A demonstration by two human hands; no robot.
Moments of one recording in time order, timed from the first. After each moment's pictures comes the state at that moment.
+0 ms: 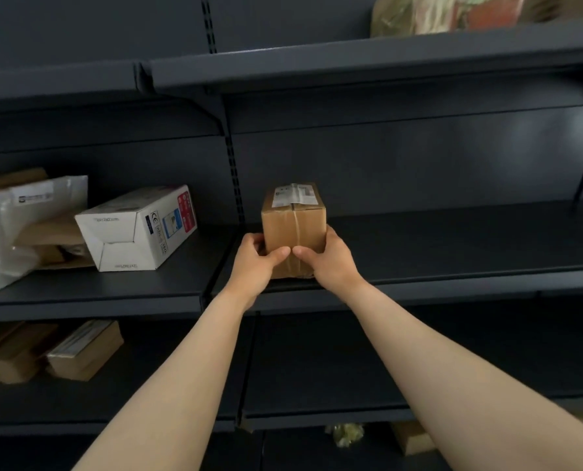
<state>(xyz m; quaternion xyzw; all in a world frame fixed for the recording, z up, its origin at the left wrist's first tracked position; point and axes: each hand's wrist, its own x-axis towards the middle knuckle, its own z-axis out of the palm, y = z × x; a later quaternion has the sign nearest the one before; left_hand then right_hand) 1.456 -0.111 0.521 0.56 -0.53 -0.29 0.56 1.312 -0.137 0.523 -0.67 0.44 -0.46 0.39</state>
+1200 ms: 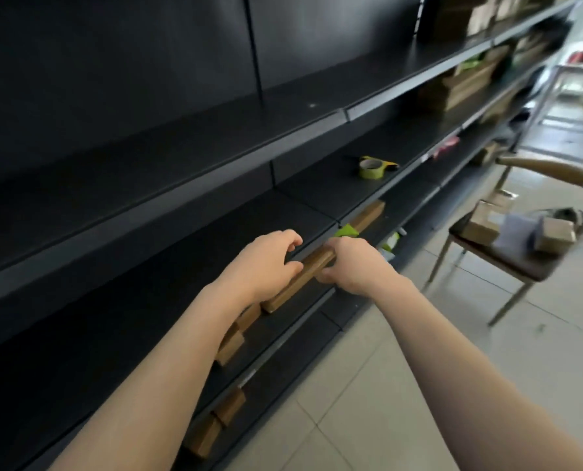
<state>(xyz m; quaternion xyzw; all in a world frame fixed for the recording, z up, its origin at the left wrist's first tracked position) 1.044 -0.044 0.459 0.36 -0.90 -0.22 0.06 0.899 0.023 0.432 -0.52 0.83 -0.13 0.19</state>
